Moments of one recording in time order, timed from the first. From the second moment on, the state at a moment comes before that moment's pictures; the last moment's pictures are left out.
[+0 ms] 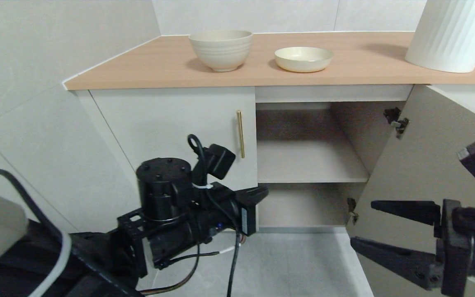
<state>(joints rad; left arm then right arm) -0.70 1.83 -0.67 -0.99 -0.15 -0.18 0.69 1.20 -0.57 -0.38 0.18 0.11</state>
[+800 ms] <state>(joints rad) -0.33 1.41 -0.55 -0.71 -0.15 -0.18 0.59 1.51 -0.86 -0.39 0.01 0.13</state>
